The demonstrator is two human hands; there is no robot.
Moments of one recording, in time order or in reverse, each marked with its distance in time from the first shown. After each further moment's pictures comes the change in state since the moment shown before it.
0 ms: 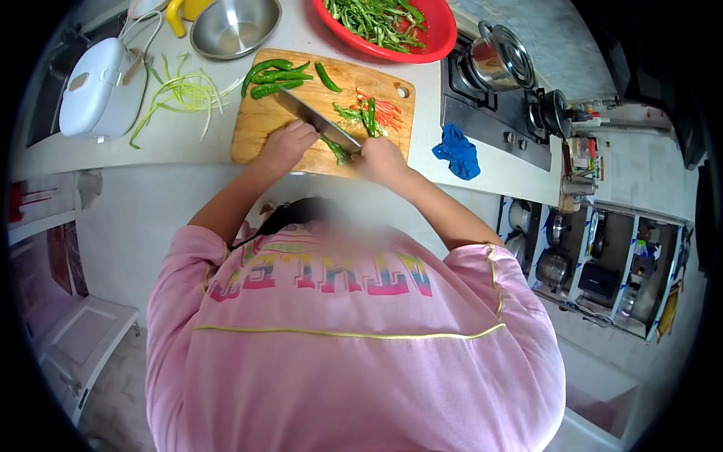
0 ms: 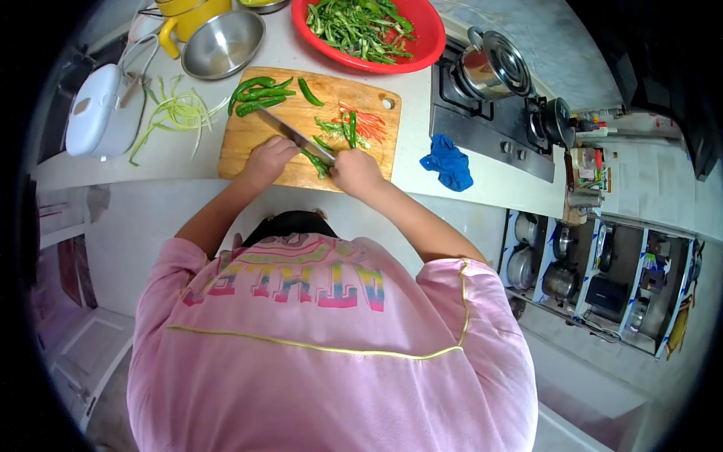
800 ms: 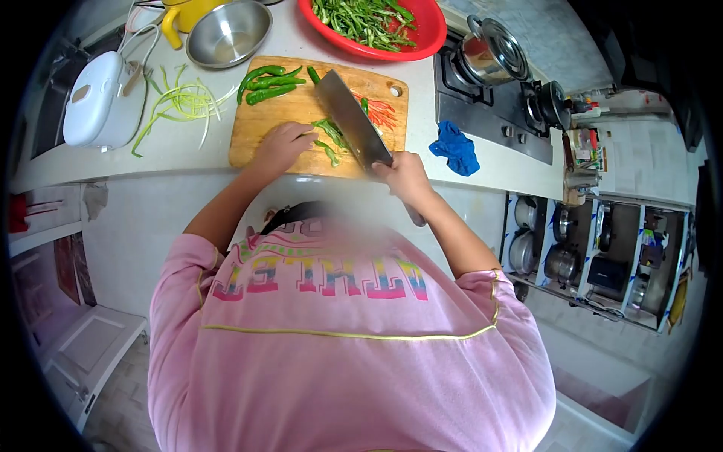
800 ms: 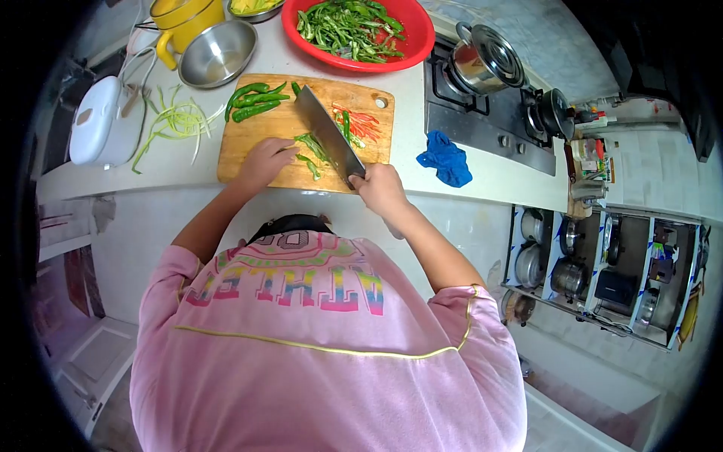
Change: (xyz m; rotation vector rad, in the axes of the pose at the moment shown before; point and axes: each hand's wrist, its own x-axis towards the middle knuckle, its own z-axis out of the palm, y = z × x) left_hand -0.002 -0.007 -0.002 -0.071 0.001 0.036; right_hand -0.051 0.028 -0.007 0.390 0.152 0.200
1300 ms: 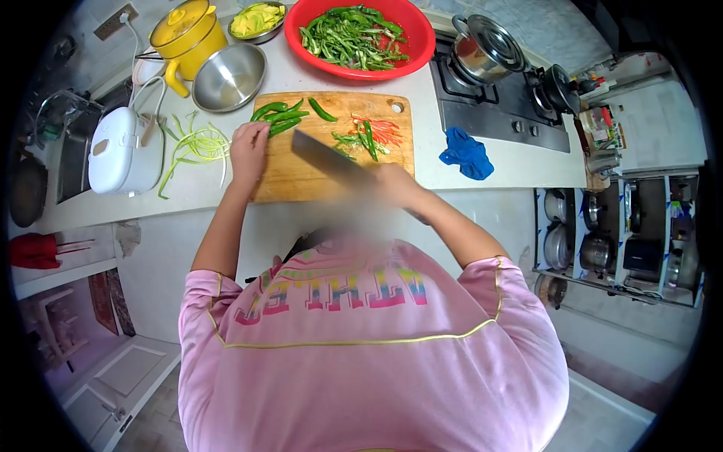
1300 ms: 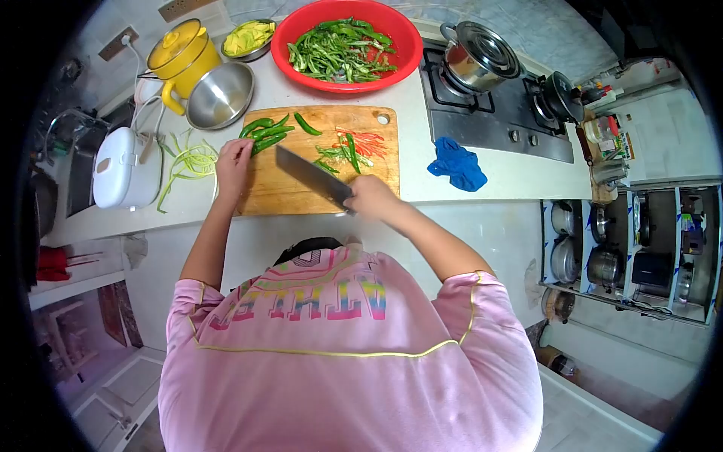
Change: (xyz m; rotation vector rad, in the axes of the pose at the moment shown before) left_hand 0.027 -0.048 -0.057 -0.029 0.332 -0.533; right_hand 0.049 0.036 0.045 -0.061 -0.120 -0.403
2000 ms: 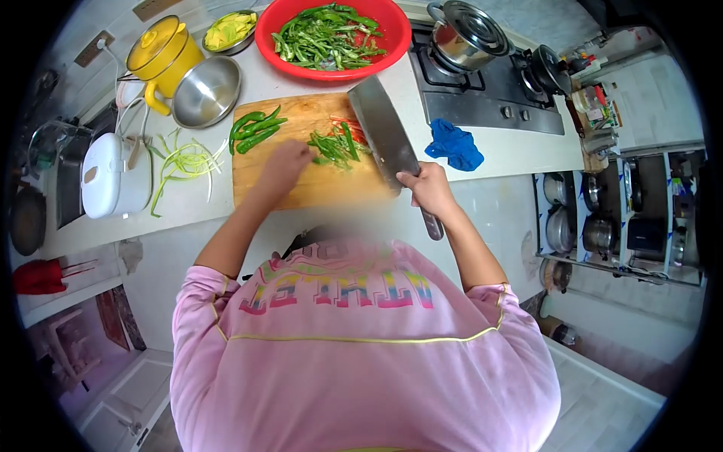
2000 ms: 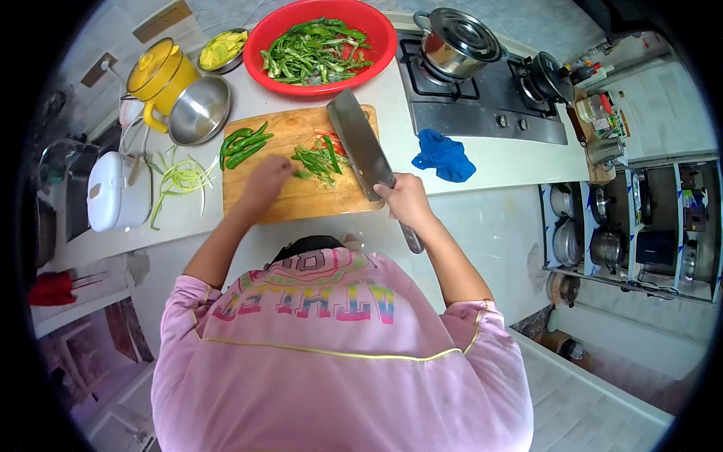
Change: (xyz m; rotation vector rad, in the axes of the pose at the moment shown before) left_hand -0.015 0.066 0.047 0.113 -0.604 0.379; right_hand -0.072 -0.015 -0.068 0.513 0.321 0.538
